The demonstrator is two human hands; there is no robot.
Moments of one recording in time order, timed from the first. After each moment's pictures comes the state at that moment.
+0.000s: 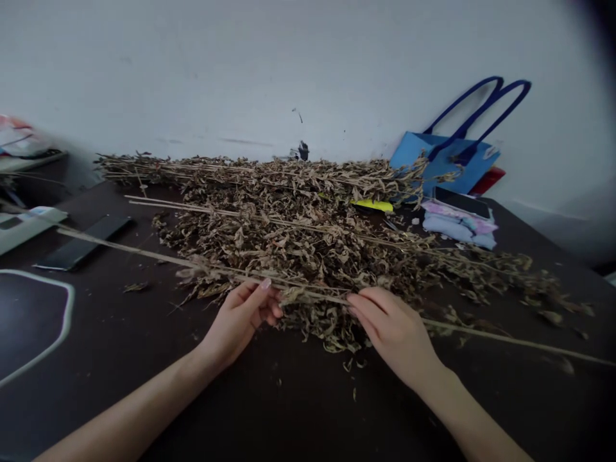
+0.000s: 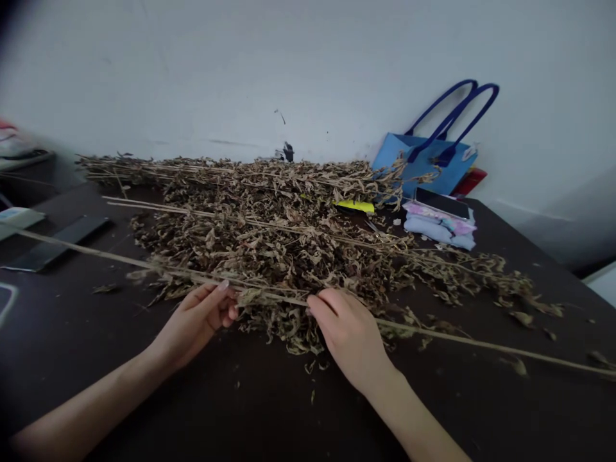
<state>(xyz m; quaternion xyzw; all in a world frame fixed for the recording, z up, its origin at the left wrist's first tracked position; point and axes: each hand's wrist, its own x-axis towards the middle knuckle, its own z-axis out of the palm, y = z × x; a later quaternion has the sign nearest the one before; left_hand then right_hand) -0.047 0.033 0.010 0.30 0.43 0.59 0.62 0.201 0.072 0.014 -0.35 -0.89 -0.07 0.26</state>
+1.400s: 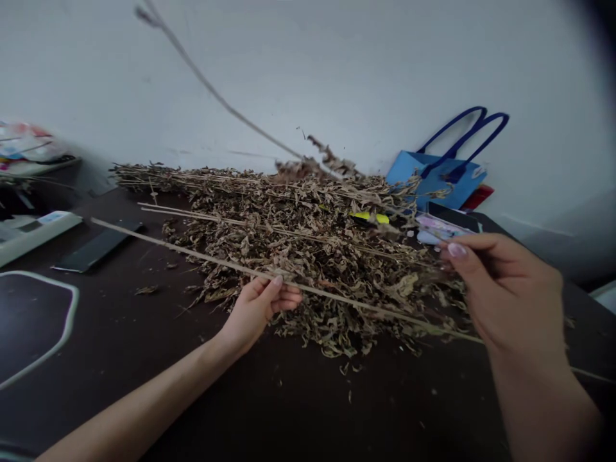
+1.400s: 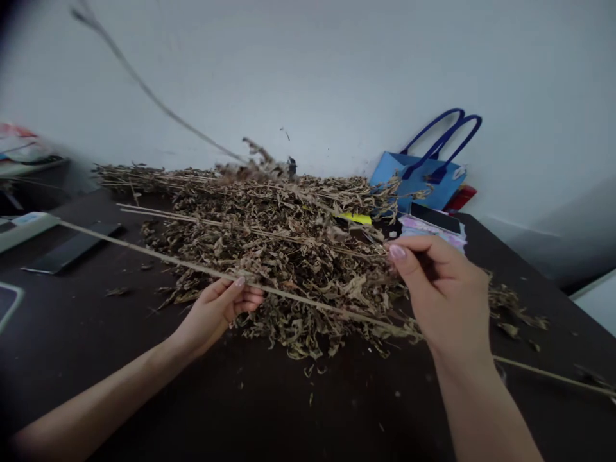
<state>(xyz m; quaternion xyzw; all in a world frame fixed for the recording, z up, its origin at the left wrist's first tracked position) -0.036 0.049 0.022 0.31 0.40 0.60 0.62 0.235 0.103 0.110 -0.50 -0.65 0.10 0.56</state>
